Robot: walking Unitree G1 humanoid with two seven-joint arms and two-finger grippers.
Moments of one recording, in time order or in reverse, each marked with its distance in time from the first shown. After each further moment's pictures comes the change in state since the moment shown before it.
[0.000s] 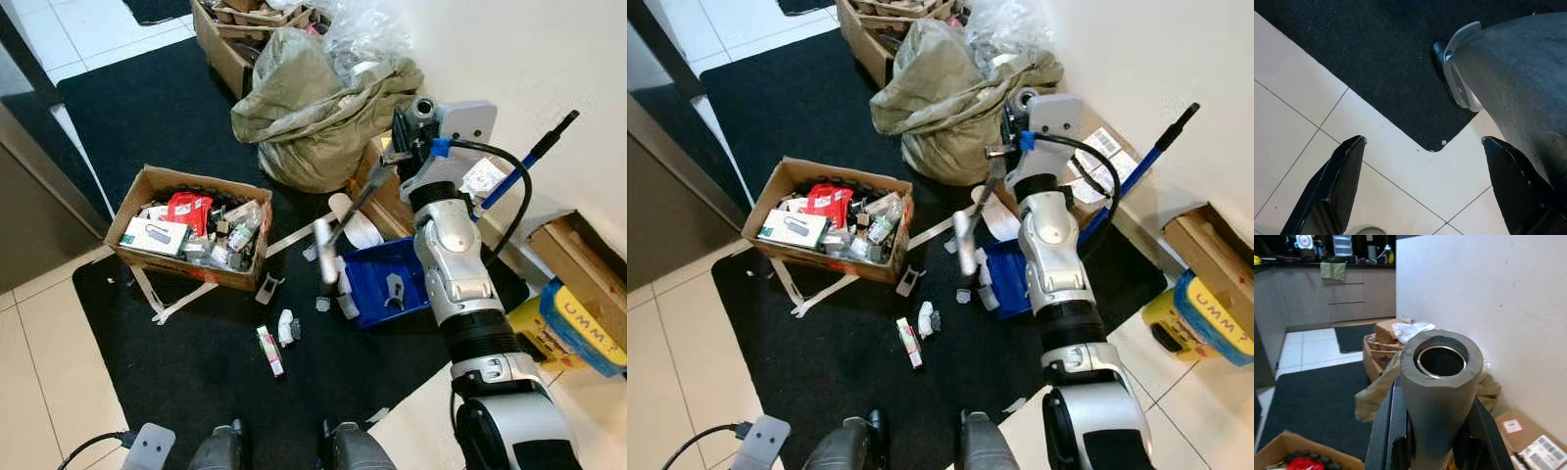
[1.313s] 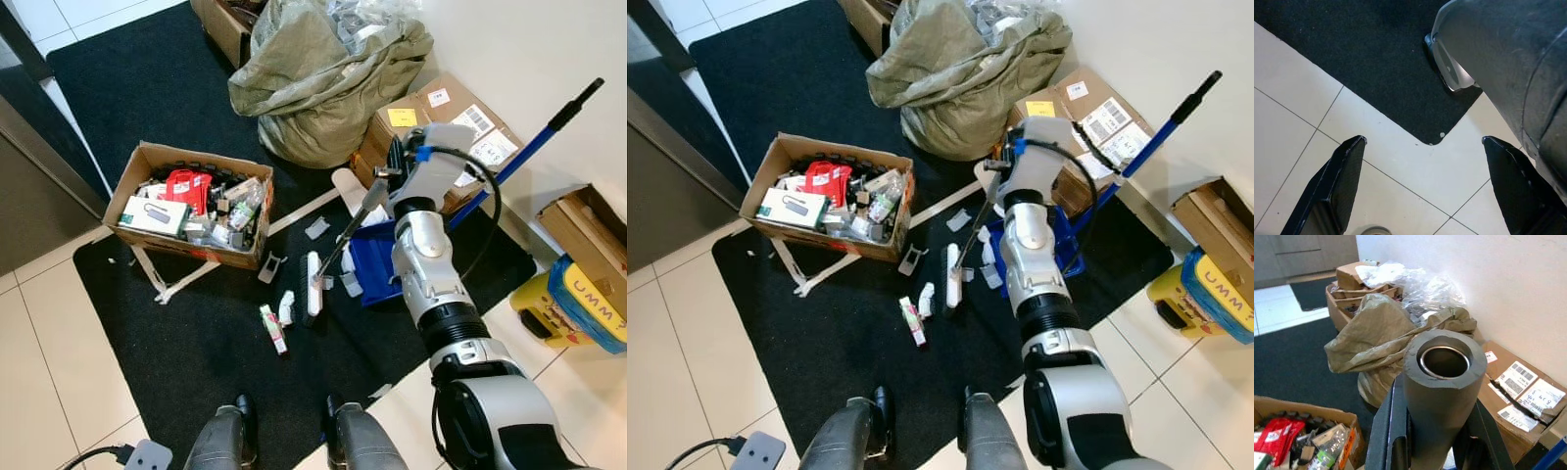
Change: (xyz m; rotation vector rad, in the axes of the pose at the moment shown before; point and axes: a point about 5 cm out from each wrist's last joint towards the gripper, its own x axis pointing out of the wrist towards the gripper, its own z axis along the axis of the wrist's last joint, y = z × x) left arm -0.017 -0.001 -0.011 0.060 -0.098 -0.058; right arm -0.003 0.005 -0.041 -0.024 0.147 -0.165
